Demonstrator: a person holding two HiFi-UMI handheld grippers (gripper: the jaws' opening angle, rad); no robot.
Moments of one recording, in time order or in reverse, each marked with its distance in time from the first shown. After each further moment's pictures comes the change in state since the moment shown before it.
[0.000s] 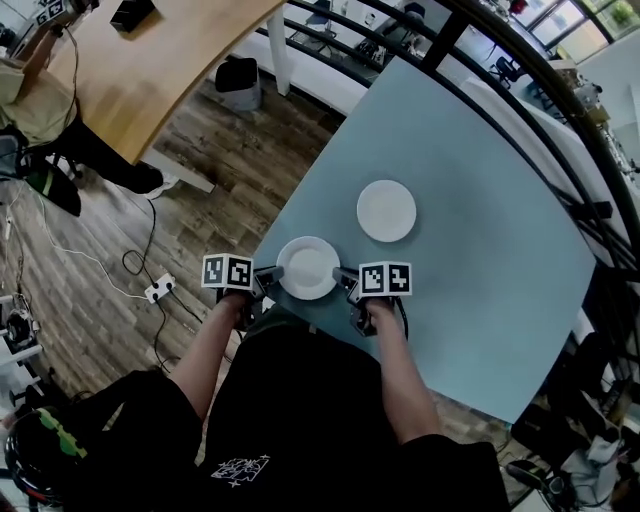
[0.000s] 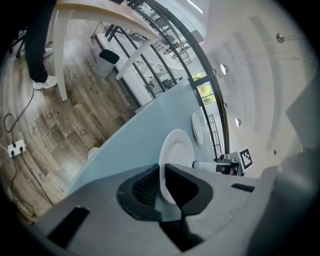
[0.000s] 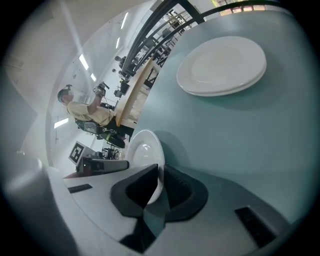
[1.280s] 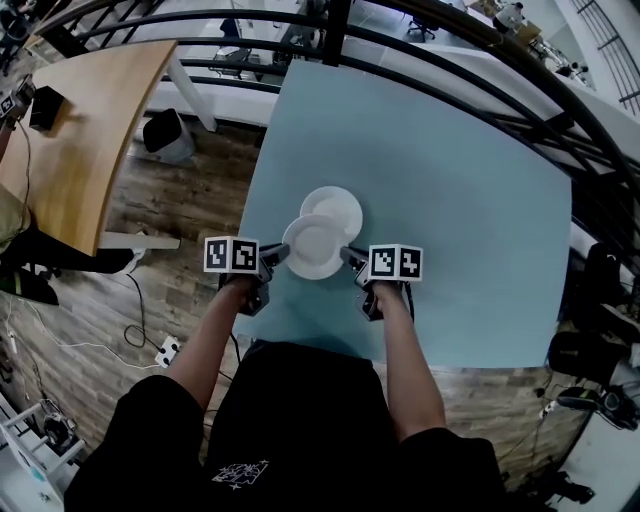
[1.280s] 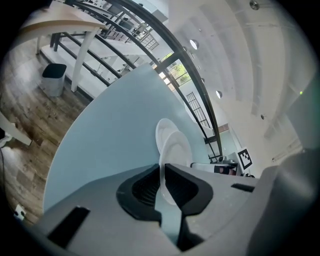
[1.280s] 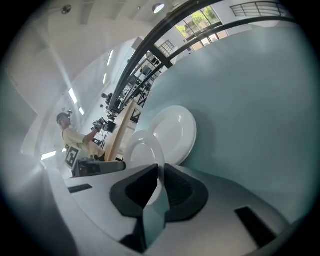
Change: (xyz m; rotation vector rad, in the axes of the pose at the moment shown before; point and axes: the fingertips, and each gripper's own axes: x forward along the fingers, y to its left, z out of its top) left arm 0.098 -0.129 0.089 0.344 0.155 -0.085; right arm -0.107 -0.073 0.079 0.194 -0.365 -0.092
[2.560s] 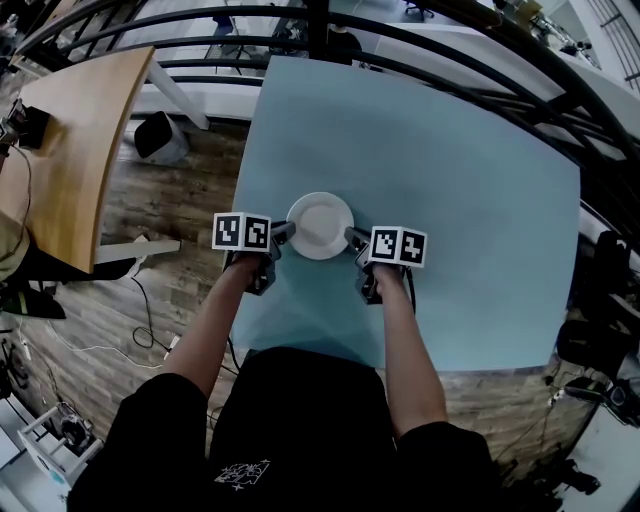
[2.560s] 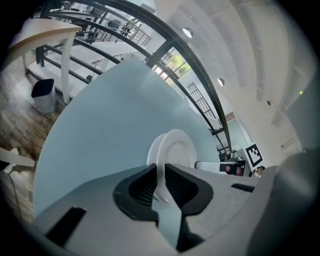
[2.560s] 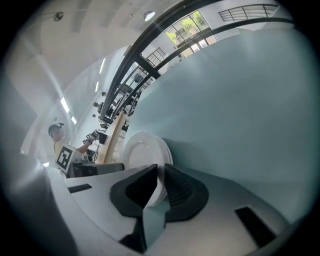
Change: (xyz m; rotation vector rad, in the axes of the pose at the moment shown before) left arm 0.072 -0.022 0.068 0.107 0.063 0.102; right arm -0.007 -0.054 0.075 0.072 -0.078 -0.056
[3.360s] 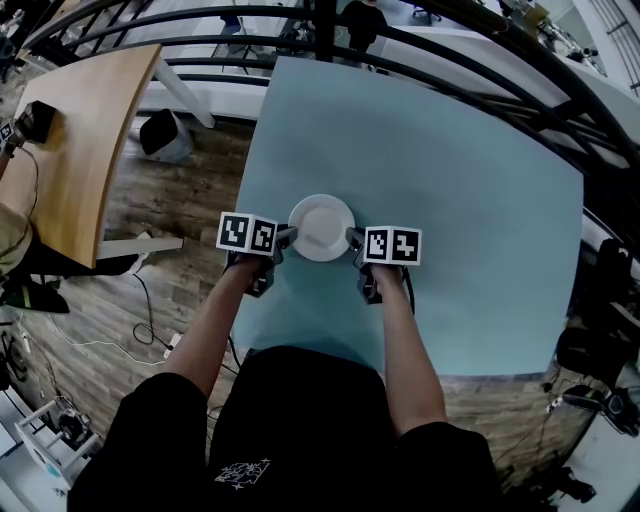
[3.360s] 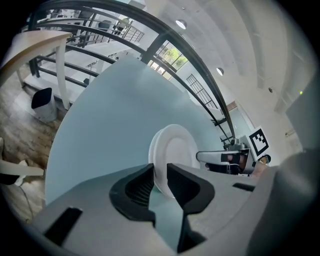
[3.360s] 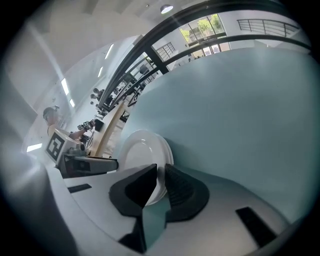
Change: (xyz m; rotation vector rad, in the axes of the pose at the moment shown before) left arm -0.004 0.002 -0.010 0.078 0.065 0.058; right arm 0.003 0.003 0.002 -0.141 0.058 -0.080
